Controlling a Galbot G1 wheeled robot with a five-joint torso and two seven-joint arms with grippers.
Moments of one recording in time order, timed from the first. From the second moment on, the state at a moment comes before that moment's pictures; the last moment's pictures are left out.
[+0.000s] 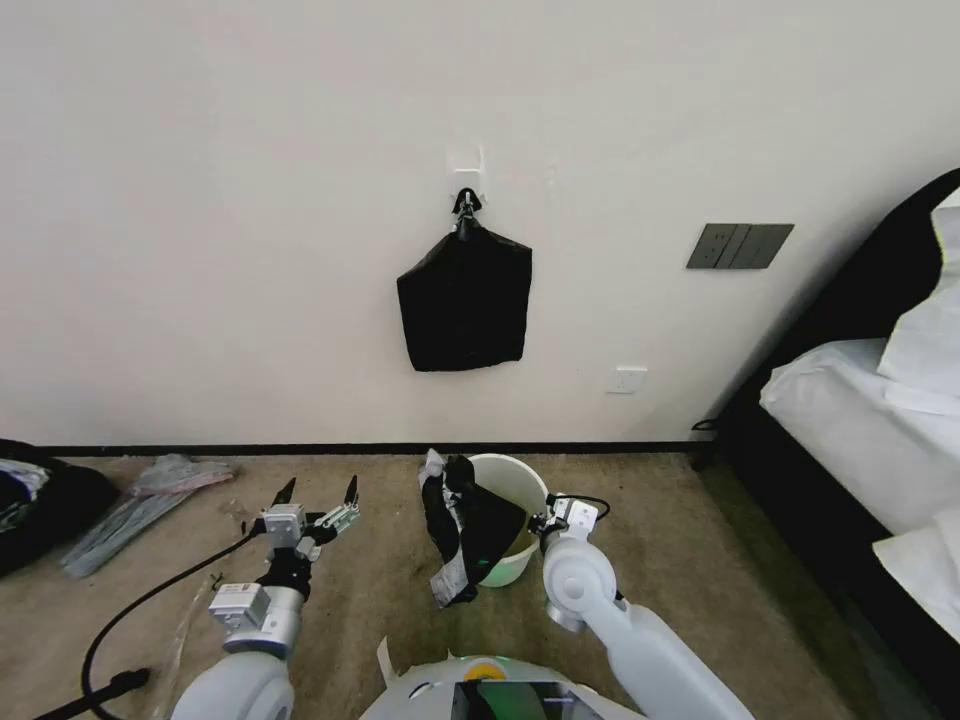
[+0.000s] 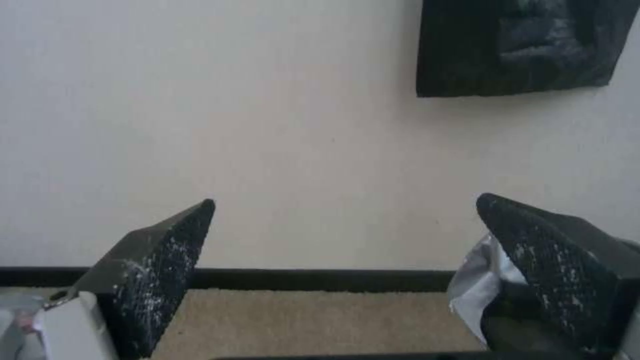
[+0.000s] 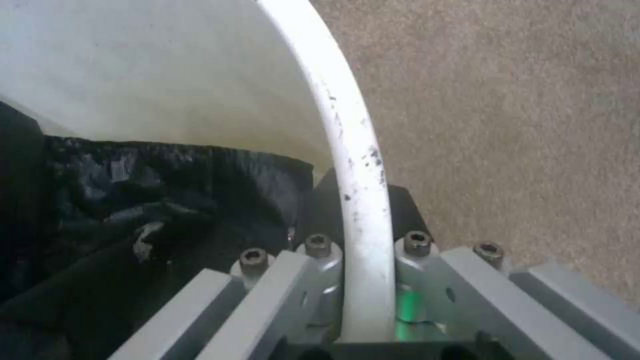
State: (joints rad) left arm 1.90 -1.22 -0.62 -2.37 -0.34 0.03 -0.21; right arm -1.18 1.15 -0.05 2.04 1.16 -0.37 1.15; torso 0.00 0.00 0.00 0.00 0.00
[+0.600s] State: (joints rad) left arm 1.89 -1.22 -0.61 -2.35 -0.34 0.03 -0.21; right arm -1.20 1.07 -0.02 2.15 1.09 -0.41 1.12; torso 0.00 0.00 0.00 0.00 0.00
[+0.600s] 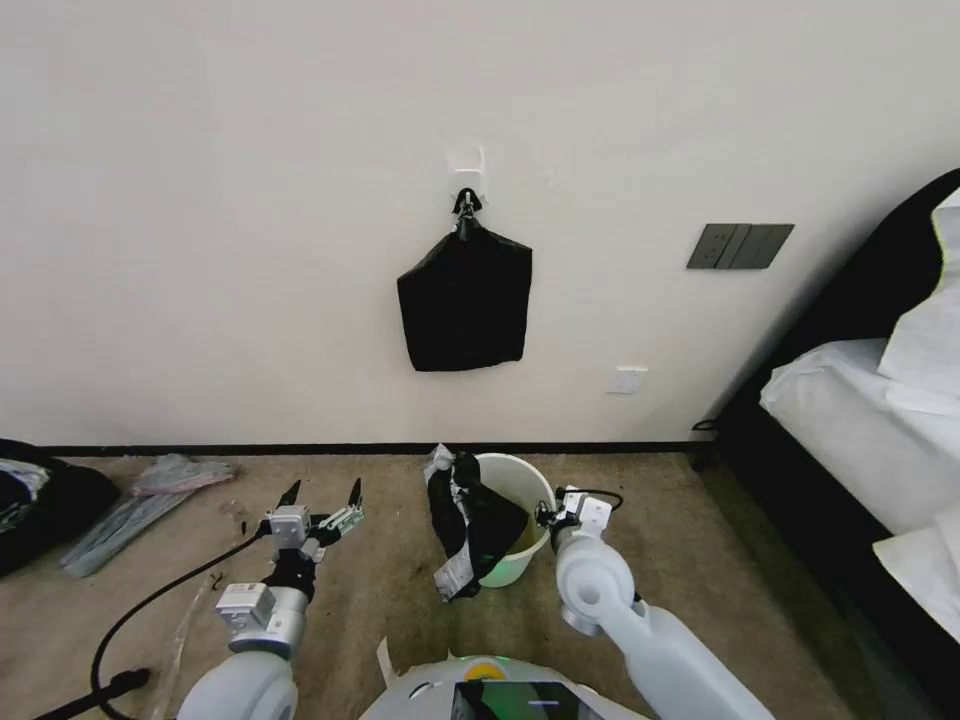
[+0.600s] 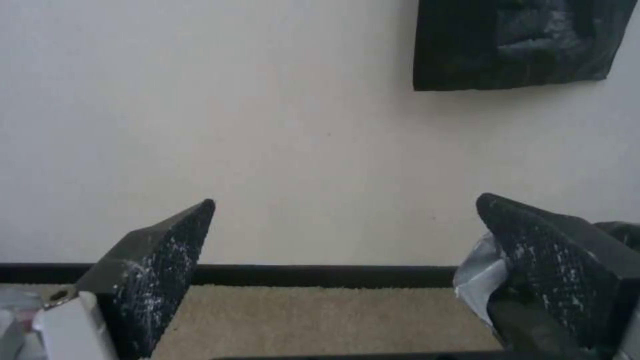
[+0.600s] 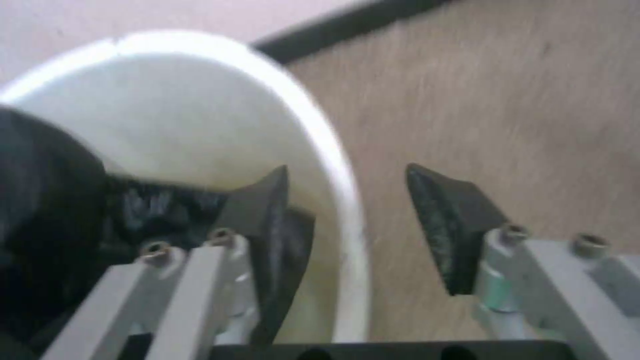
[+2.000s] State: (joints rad) left arm 1.83 -1.23 -0.48 -2.33 -0.35 0.14 -0.24; right arm -1.08 0.96 -0.17 2.28 1.00 -0.65 0.62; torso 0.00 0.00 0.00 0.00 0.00
